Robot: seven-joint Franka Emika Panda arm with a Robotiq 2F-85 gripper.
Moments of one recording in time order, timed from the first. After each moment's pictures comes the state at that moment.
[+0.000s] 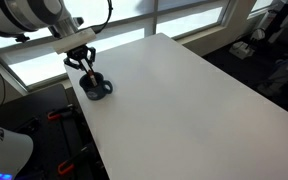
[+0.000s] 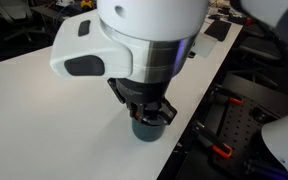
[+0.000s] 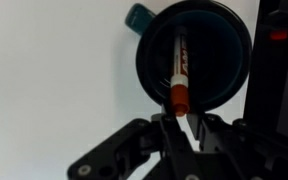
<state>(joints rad) 0.31 -0.01 0.23 -2.77 -0.55 2.77 -0.55</state>
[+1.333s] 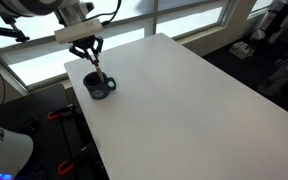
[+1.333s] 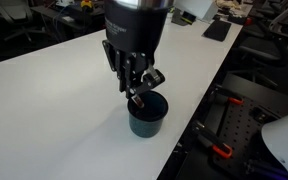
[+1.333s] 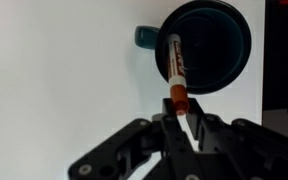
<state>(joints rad) 0.29 -0.13 0.19 -2.77 -0.19 2.76 -0.76</state>
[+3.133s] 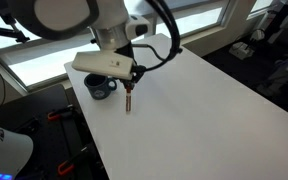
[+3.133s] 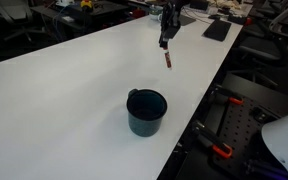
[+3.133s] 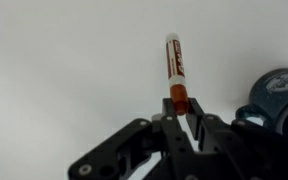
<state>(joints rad) 0.09 -0.18 -0.21 -2.78 -0.13 2.76 -0.68</state>
